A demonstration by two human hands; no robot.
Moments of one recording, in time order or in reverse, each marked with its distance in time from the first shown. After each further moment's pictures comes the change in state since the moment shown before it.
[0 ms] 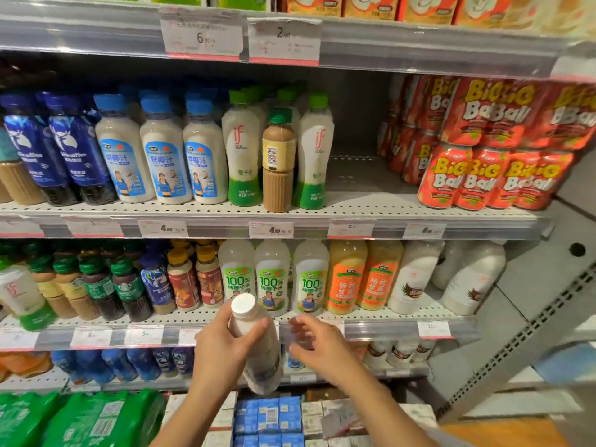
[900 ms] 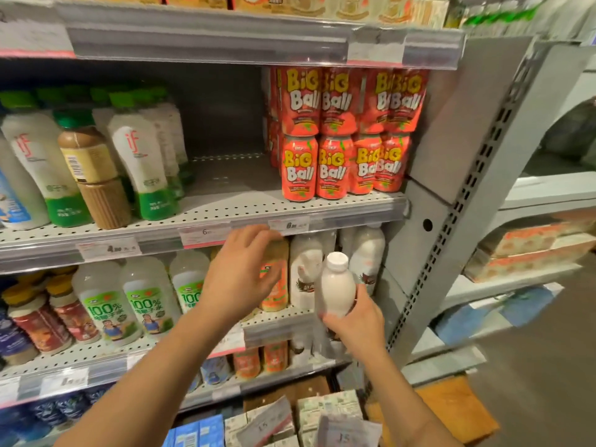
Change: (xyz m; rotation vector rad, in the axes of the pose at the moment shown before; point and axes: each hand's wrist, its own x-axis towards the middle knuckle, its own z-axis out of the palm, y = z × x) left_hand 0.032 0.196 0.186 0.486 -0.174 0.795; right_hand -0.075 0.150 -0.204 -0.009 0.722 0.264
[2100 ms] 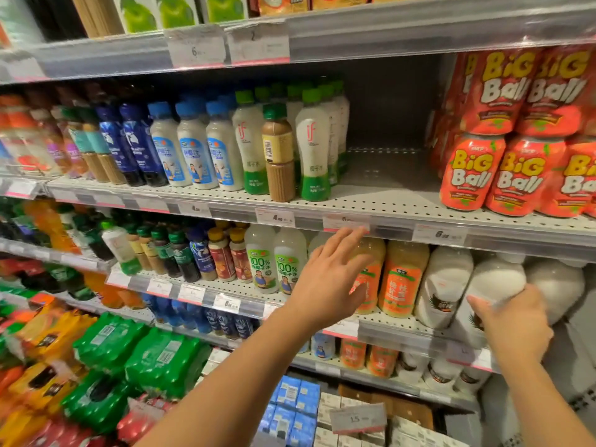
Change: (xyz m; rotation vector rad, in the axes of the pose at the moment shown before) left_hand -0.055 -0.039 -0.017 0.254 -0.078 -0.101; right_hand 0.101 0.009 0.031 -0.243 0.117 -0.026
